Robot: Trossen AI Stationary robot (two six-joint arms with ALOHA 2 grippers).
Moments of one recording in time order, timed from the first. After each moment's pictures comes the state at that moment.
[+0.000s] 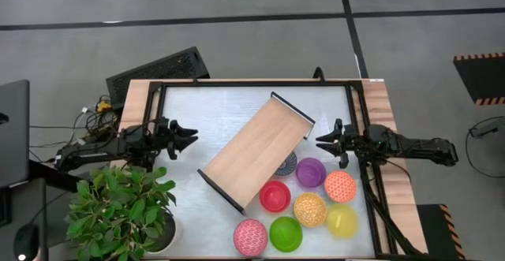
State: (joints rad) left arm 0.13 0.02 0.01 0.06 -0.11 -0.59; right arm -0.06 0.01 0.05 -0.08 0.00 0.24
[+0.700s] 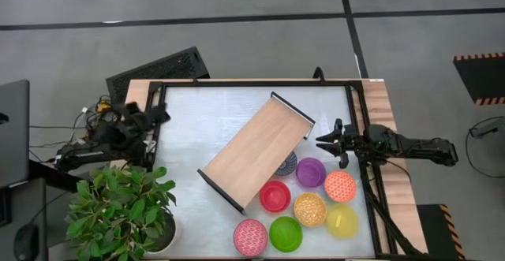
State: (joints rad) left arm 0.13 0.02 0.13 0.69 -0.27 -0.83; right arm -0.06 0.01 0.05 -0.07 0.00 0.24
